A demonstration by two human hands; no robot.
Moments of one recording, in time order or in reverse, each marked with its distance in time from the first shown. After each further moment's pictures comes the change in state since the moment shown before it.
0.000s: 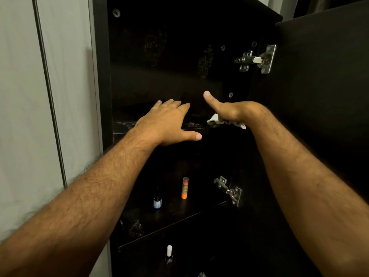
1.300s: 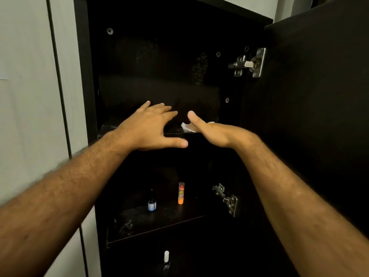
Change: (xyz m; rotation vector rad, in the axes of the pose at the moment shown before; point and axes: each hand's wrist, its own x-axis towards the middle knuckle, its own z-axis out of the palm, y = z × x) left_hand -0.012 0.003 -0.004 0.180 0.030 -0.035; right_hand 0.007 0.033 0.032 0.052 -0.135 -0.539
